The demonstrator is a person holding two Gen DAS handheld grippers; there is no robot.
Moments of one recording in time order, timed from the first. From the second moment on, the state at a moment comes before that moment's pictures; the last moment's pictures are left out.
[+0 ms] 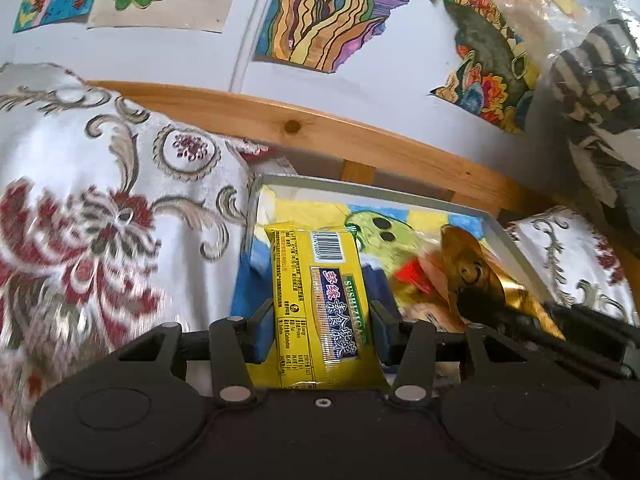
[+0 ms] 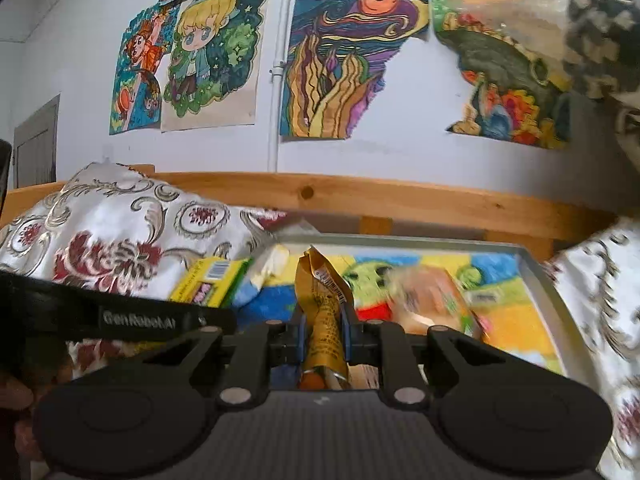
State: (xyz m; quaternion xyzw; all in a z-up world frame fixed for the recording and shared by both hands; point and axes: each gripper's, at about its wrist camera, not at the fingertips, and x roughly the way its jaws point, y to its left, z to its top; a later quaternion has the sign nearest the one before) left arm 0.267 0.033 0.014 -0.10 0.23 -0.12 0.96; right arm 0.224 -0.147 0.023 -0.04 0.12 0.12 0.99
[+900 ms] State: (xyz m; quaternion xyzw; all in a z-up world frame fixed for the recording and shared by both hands) left arm 0.313 0.046 0.009 -0.12 0.24 -0.12 0.96; right arm 0.269 -0.140 0.008 -0.02 0.14 0.14 0.98
